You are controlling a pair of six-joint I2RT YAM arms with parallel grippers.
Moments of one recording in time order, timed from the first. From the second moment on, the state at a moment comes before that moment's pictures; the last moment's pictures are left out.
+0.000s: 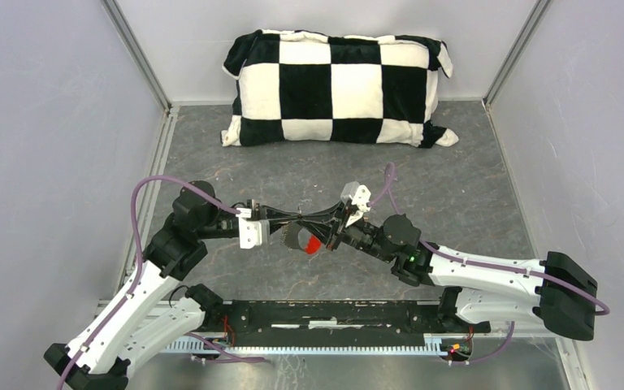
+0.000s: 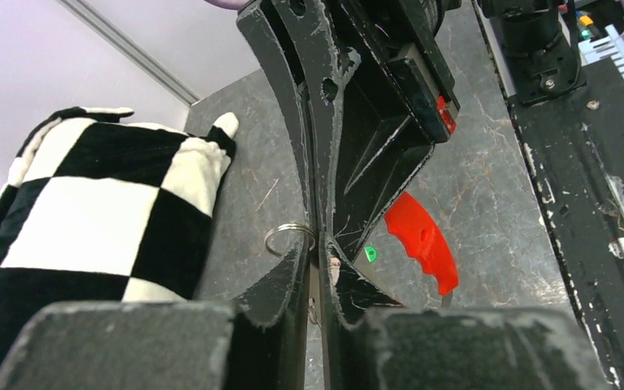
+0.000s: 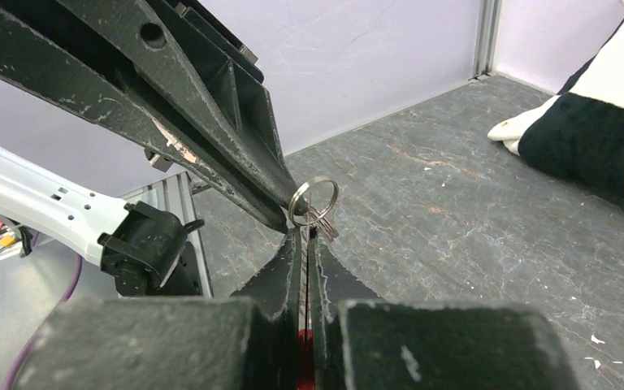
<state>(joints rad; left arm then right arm) -0.59 0.71 0.81 -0.28 0.84 0.72 1.15 1.11 0.58 0.72 -0.01 0.18</state>
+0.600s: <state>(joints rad) -0.59 0.74 0.83 -0.32 0.82 0.65 1.16 1.11 0.58 0.69 -0.02 0.18</state>
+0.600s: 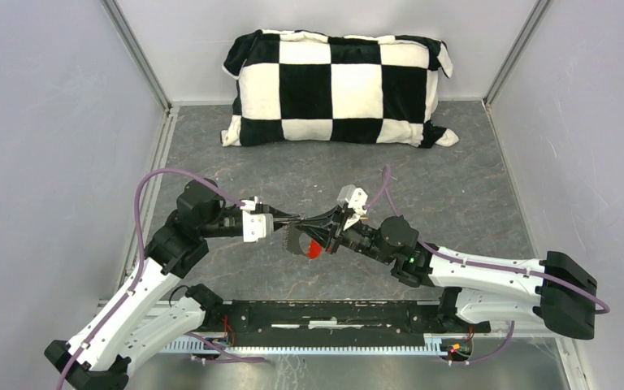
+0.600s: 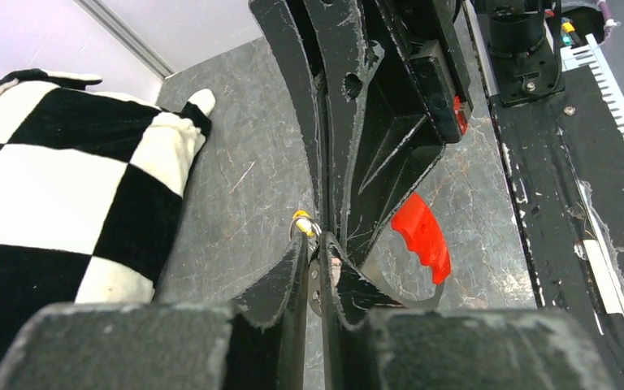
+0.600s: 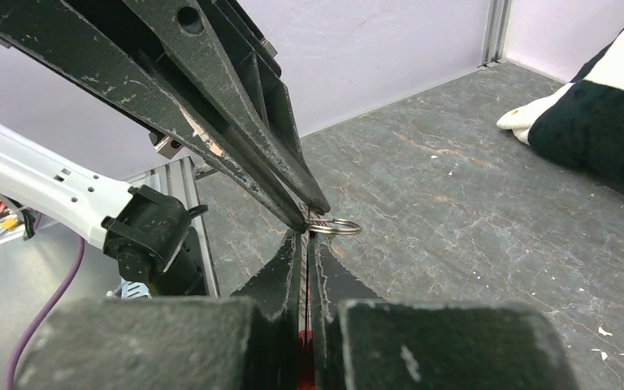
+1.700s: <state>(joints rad) -0.60 0.82 0.91 -0.48 1.01 0.65 1.17 0.88 0.56 0.59 0.02 0.13</state>
